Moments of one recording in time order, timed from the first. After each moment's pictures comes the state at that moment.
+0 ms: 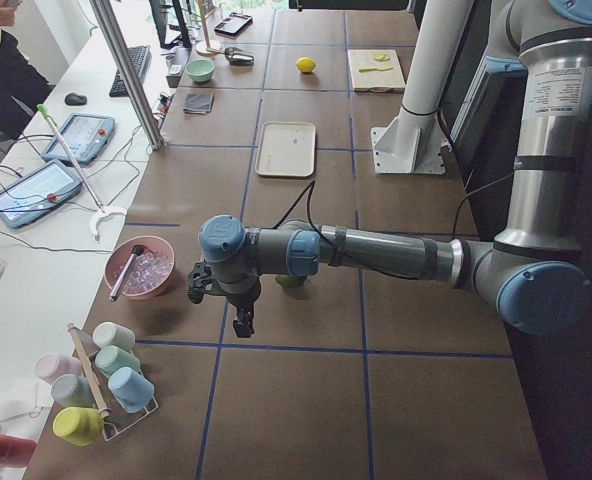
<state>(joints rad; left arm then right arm) -1.51 -1.60 -1.65 -1.46 -2.38 -0.01 1.49 -1.66 1.71 -1.62 2.25 -0.15</state>
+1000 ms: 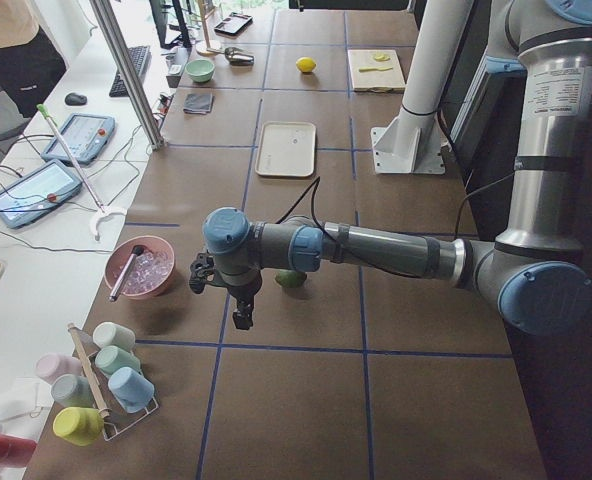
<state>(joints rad) -1.50 -1.59 -1.68 -1.49 -2.38 -0.02 1.49 -1.68 1.72 -1.61 2.26 -0.15</state>
